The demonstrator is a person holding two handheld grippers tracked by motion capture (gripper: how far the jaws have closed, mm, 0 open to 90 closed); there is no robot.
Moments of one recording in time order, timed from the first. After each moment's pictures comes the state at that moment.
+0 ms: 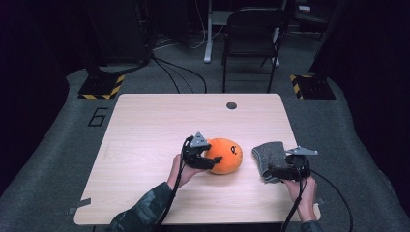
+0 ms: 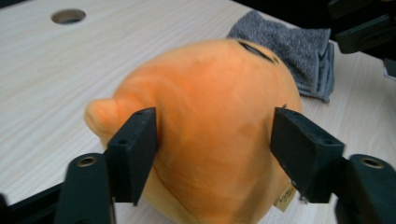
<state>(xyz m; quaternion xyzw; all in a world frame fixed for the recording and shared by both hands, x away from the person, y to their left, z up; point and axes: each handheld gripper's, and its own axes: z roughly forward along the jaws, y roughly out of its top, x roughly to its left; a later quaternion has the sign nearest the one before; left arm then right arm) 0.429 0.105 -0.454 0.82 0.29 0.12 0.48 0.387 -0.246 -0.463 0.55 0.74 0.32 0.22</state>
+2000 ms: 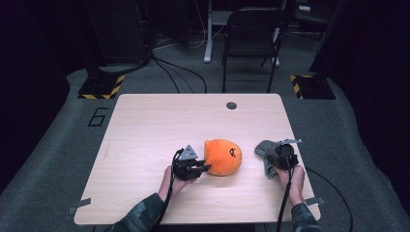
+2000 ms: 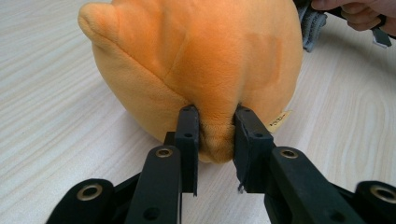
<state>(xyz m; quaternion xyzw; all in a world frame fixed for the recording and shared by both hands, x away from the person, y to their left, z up) 0.408 0.132 -0.491 0.83 0.30 0.08 0.47 0.447 -0.239 -0.502 0.57 0.75 0.28 0.19</state>
